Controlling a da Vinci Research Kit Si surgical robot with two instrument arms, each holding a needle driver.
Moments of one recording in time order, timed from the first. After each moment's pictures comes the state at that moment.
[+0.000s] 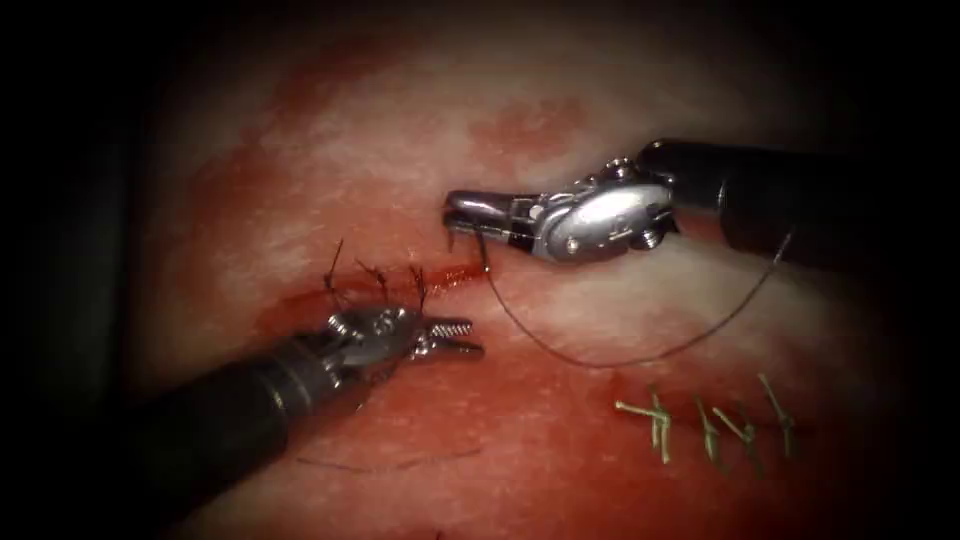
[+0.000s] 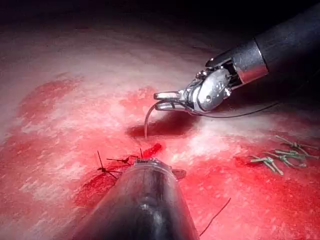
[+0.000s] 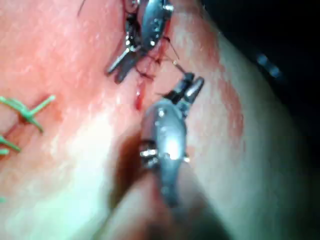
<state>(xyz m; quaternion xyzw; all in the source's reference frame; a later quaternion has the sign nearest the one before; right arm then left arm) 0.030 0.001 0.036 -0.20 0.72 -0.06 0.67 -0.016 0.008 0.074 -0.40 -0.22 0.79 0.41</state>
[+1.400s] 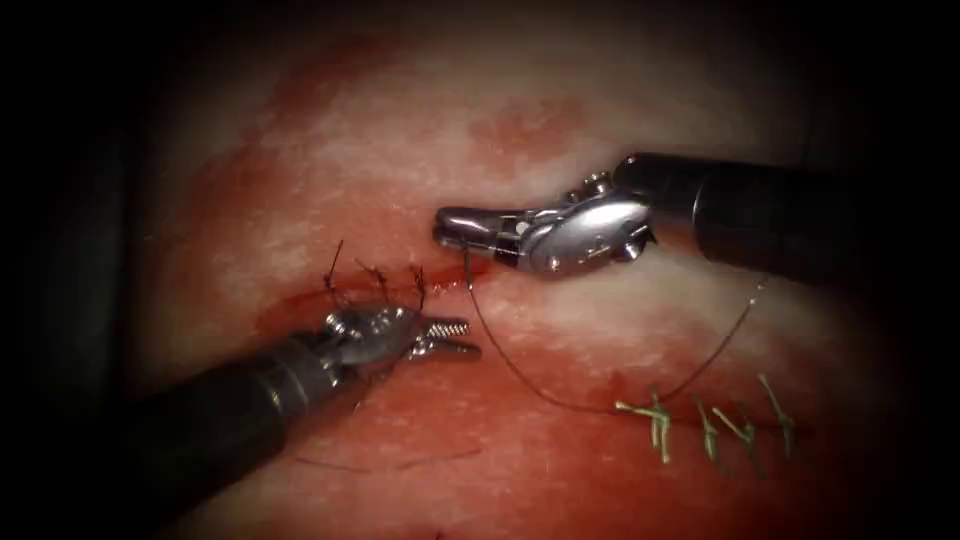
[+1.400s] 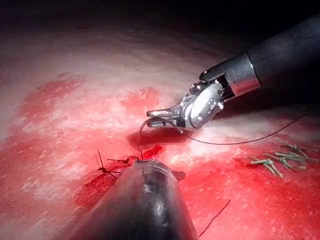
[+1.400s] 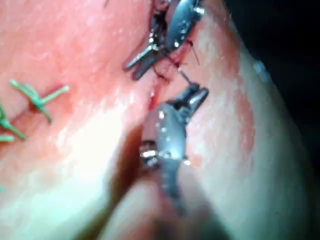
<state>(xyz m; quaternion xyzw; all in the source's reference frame) 0.030 -0.001 0.040 -0.22 0.70 -0.09 0.67 -0.016 0.008 0.074 -0.40 -0.23 0.78 0.42</state>
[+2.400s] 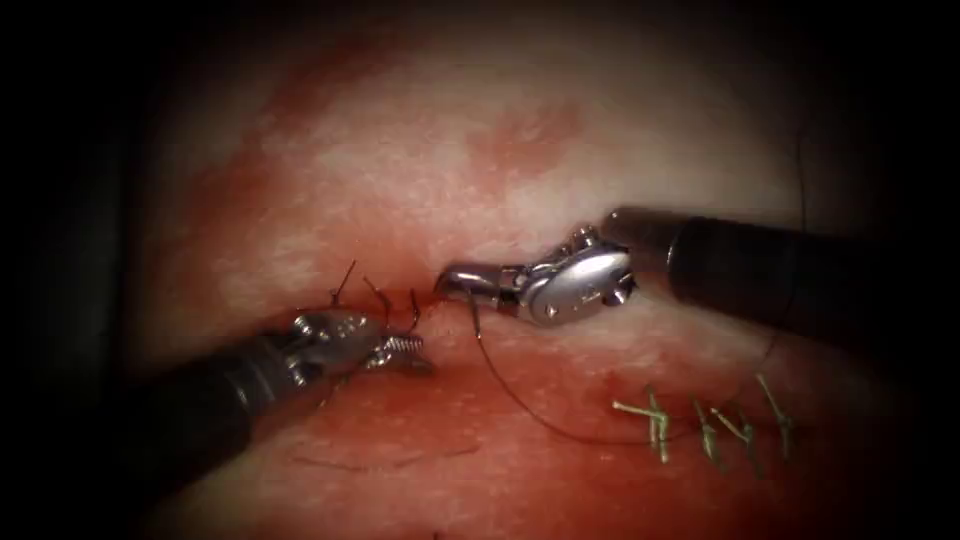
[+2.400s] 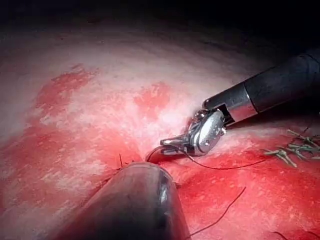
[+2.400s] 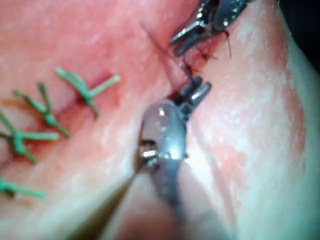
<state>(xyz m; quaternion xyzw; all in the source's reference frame) 0.029 -0.008 0.049 -0.17 0.69 -0.13 0.69 -0.012 0.006 0.077 -0.32 -0.26 0.81 0.41</state>
